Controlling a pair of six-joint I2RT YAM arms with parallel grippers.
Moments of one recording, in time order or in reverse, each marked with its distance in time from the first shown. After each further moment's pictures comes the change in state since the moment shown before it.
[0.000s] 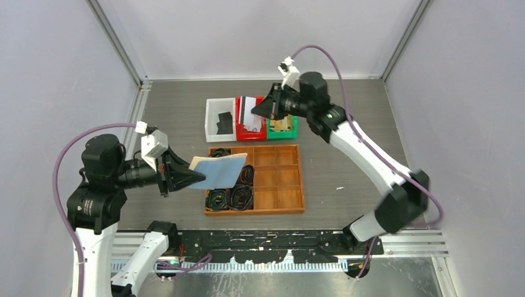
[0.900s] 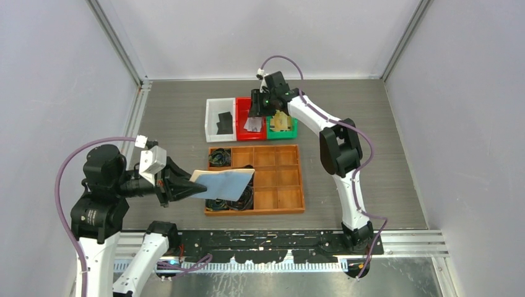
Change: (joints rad) left arm 0.000 -0.093 -0.118 0.055 0.115 0.032; right arm -0.053 0.869 0.592 -0.321 0.248 -0.256
